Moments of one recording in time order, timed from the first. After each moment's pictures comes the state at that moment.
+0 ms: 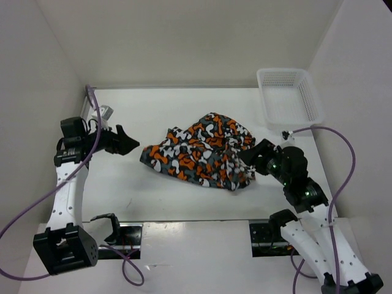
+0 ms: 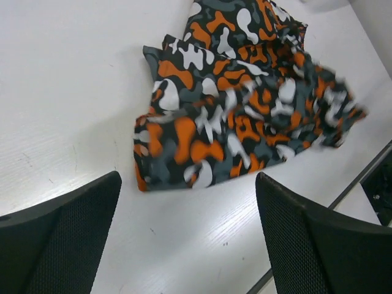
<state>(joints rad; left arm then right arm) 0.26 1.04 0.92 -0.51 0.86 0.07 0.33 0.60 0.67 -0.47 -0.14 0.84</state>
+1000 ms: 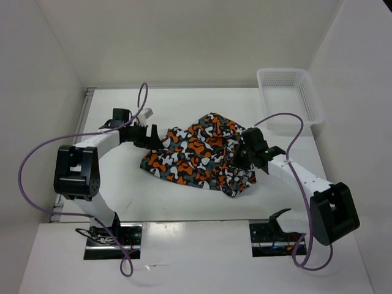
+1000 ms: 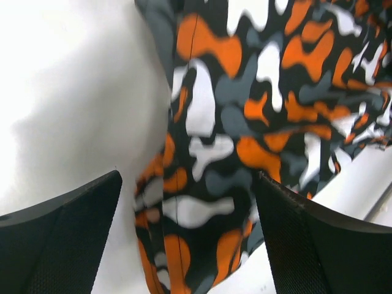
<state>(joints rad) -0.03 1.69 1.02 -0.29 0.69 0.07 0.40 1.26 0.74 -0.39 -0.09 0.80</state>
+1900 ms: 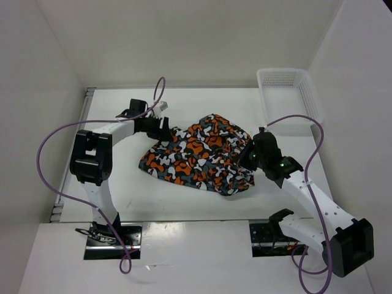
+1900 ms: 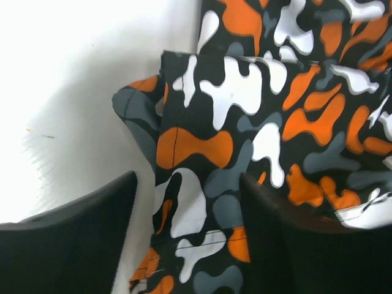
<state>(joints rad) -0.15 1.93 1.28 -0.28 0.64 0.07 0.43 0.97 0.71 -0.46 -0.04 0.85</state>
